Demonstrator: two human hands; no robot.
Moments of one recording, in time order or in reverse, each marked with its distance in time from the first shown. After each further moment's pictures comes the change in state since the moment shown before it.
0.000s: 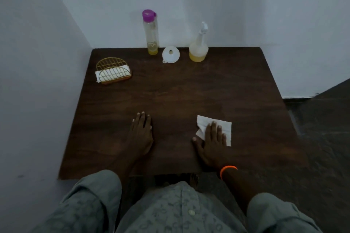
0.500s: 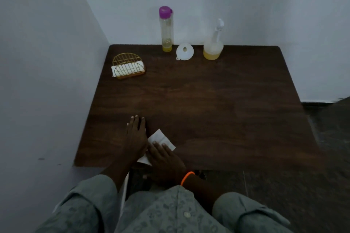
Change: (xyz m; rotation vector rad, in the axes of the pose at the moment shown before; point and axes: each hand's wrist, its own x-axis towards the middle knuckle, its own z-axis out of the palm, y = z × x) left_hand -0.039 -0.036 -0.008 0.107 -0.066 -0.107; right_hand -0.050 -0.138 0.075 -0.316 -0.278 -0.854
